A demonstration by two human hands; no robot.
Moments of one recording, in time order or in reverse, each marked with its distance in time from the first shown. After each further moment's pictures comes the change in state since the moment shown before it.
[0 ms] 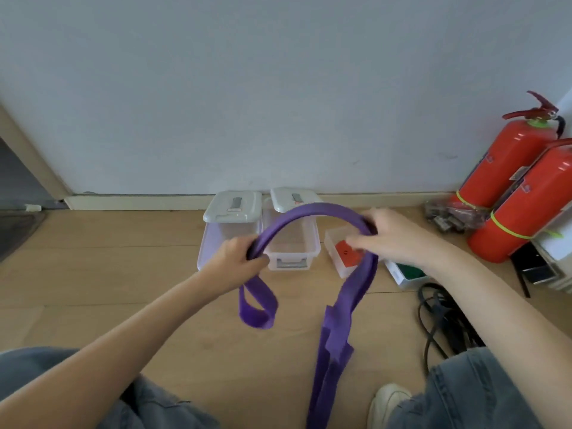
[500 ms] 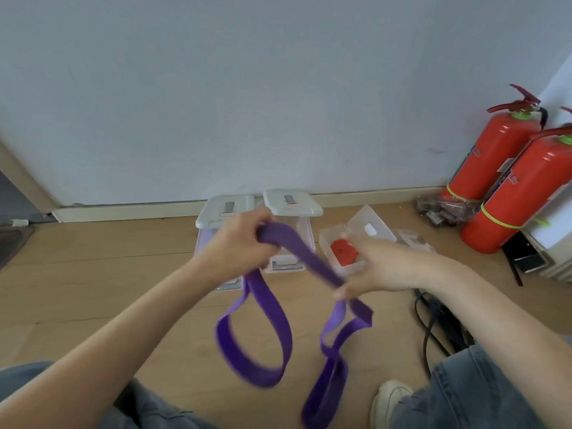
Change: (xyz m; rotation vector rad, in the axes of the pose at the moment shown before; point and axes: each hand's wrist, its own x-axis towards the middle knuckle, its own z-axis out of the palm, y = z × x) left_hand 0.005 0.037 -0.011 -0.099 0.004 0.176; right_hand -0.015 0.001 0.011 -0.230 -0.288 0.058
